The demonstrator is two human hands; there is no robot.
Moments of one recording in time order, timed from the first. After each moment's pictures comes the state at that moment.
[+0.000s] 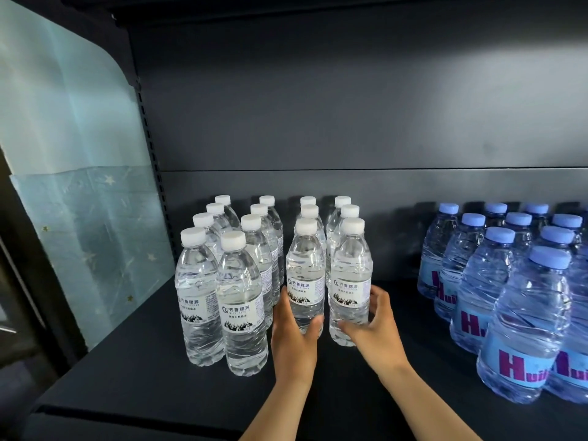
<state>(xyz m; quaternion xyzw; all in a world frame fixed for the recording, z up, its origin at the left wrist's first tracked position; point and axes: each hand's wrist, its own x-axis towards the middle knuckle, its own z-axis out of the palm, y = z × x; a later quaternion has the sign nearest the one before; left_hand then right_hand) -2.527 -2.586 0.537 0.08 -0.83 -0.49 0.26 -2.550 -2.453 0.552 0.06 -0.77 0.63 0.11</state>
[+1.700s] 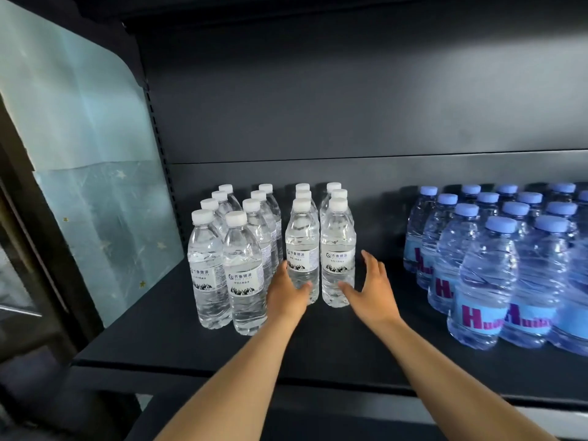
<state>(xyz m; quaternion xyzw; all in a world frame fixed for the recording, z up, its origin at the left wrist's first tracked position) -2.523 -2.596 0.574 0.11 -0.87 -0.46 0.15 -2.530 -2.438 0.577 0.07 -0.88 0.45 0.15</state>
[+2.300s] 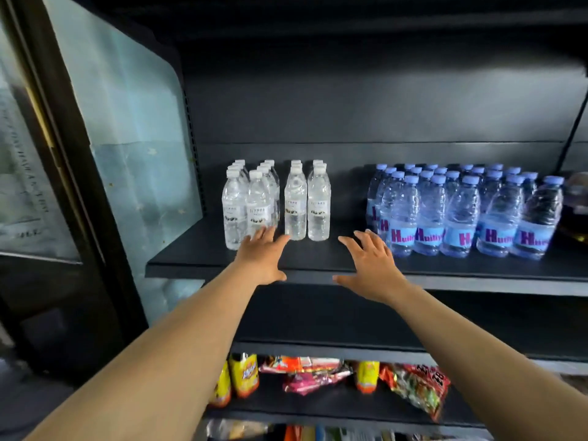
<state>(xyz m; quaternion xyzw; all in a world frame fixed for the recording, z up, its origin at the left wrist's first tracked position) -2.294 -2.617 0.639 -0.07 -0.99 0.06 0.05 -2.293 -2.392 0.617 0.16 -0.97 0.10 0.13</state>
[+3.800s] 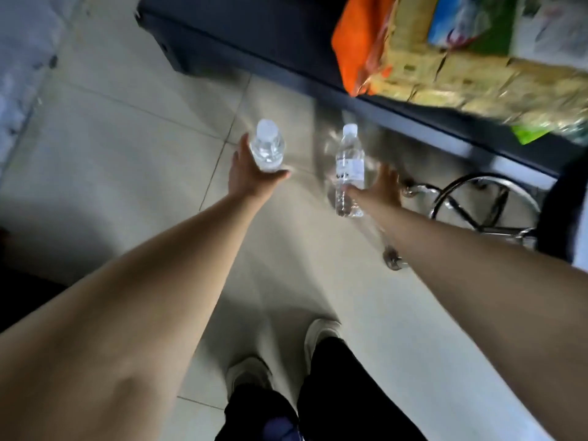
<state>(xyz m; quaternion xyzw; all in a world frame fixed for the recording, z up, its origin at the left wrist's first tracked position) -2.162 -2.653 -0.326 0.37 -0.80 -0.46 -0.12 -2.222 -2.445 -0.345 -0.12 -0.93 0.23 -0.26</state>
